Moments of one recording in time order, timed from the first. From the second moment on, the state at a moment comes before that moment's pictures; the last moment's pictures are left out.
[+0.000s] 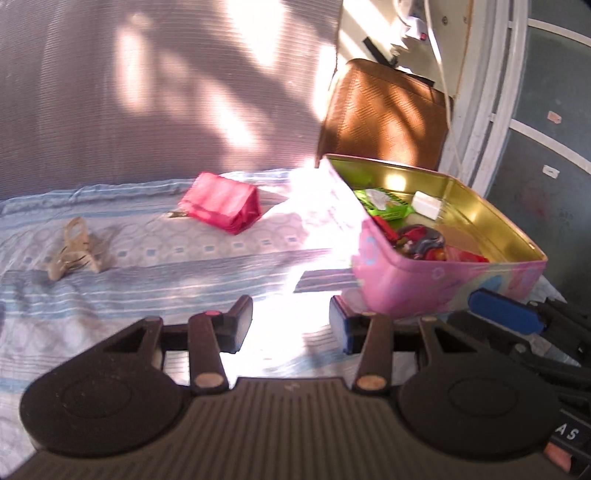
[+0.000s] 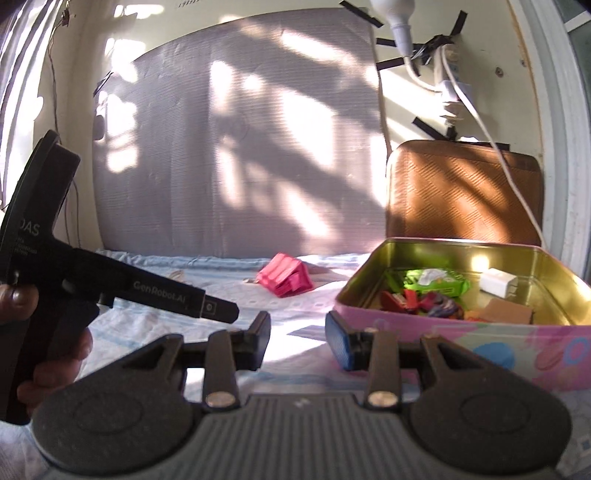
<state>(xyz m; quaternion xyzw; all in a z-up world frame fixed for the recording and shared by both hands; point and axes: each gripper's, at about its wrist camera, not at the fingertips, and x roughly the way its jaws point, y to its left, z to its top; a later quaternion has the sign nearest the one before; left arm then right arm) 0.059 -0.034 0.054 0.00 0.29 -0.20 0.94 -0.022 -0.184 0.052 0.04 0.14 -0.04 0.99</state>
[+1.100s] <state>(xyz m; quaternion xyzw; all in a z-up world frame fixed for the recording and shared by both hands) 0.078 0.168 0.011 -0.11 0.27 0.00 0.96 0.270 -0.017 0.021 -0.03 0.30 0.08 0.95</state>
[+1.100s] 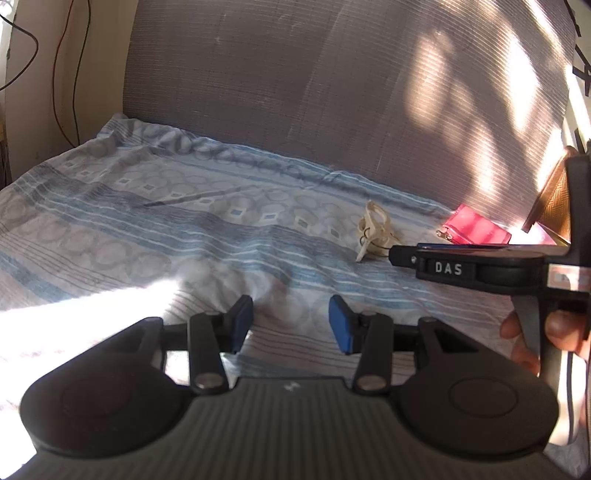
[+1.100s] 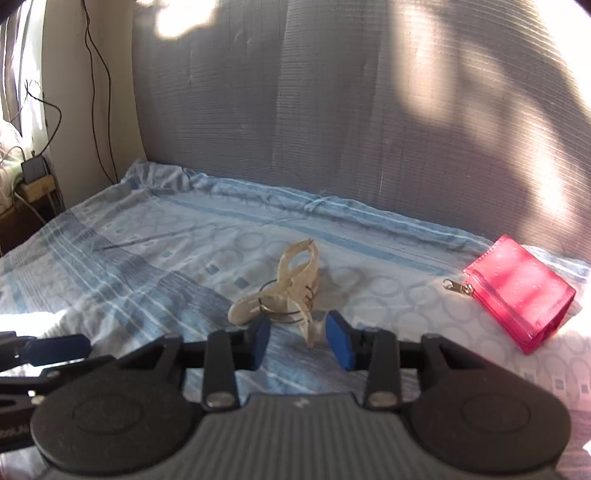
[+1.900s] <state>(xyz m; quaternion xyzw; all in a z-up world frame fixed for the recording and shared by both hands) 0.005 -0.045 0.021 0.05 0.24 -0.39 0.89 -0.046 -0.194 0.004 0.11 0.25 -0.12 0.96</state>
